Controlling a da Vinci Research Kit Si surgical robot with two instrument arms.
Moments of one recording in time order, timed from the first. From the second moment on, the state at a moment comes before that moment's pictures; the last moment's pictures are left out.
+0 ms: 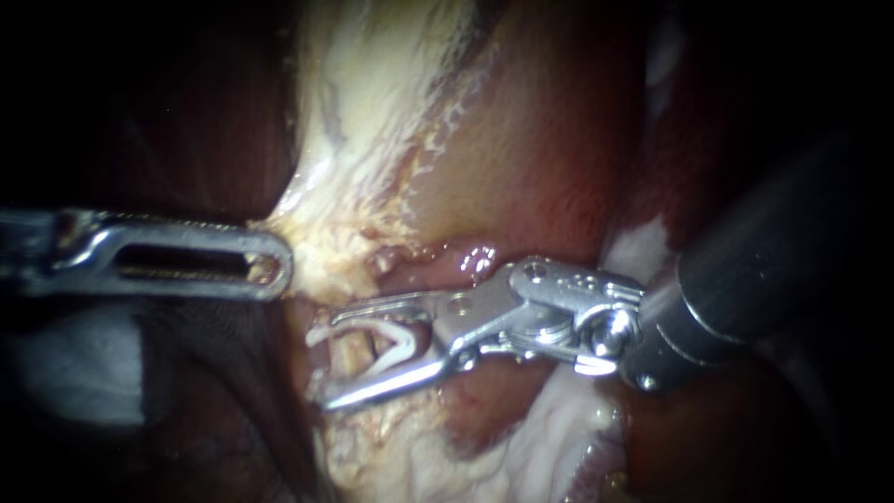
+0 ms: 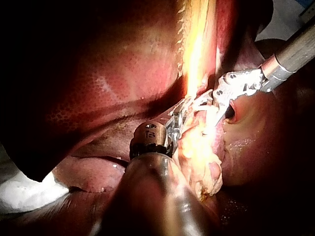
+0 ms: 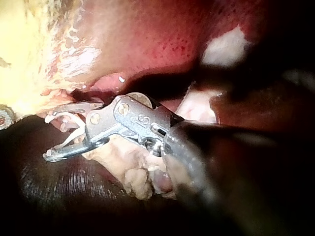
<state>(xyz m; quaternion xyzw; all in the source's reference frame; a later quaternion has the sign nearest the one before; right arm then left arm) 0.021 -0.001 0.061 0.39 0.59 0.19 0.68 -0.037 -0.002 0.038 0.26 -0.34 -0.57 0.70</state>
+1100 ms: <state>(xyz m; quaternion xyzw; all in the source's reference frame) 0.017 -0.003 0.057 0.38 0.59 0.19 0.68 -0.036 -0.001 0.037 0.27 -0.34 -0.57 0.70</state>
